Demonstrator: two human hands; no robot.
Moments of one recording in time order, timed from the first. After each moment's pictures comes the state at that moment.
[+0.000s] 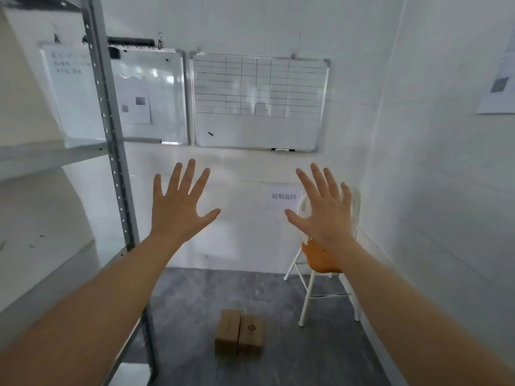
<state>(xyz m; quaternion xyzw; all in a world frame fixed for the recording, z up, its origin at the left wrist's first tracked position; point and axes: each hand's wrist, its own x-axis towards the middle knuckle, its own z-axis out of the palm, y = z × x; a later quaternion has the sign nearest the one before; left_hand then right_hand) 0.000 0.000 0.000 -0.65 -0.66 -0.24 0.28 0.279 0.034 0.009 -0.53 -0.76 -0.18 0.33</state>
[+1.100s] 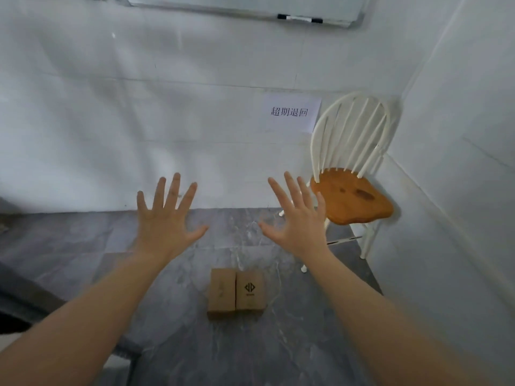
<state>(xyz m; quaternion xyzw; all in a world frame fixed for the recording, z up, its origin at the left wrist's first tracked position) -0.118 0.431 -0.269 -0.72 -0.67 -0.08 0.13 0.137 0.439 -0.254 -0.59 -0.77 -0.06 0.21</state>
